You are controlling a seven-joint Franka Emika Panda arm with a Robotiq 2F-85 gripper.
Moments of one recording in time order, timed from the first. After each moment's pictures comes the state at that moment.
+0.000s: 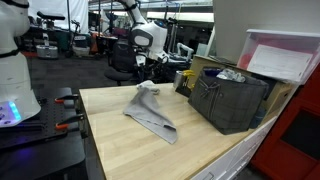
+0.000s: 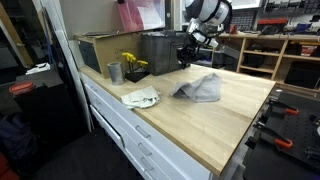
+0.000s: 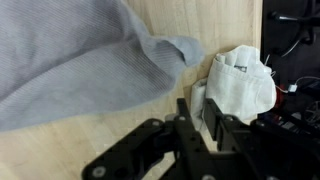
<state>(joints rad) -0.27 0.31 0.21 -2.14 0.55 2.57 -0.25</state>
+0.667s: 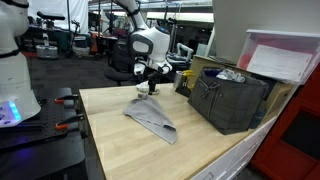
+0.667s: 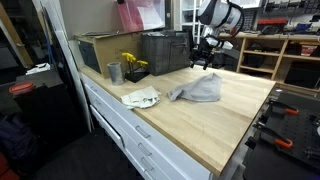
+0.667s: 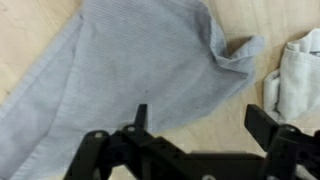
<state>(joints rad) -0.24 0.31 0.02 -2.22 0.53 2.59 -0.20</state>
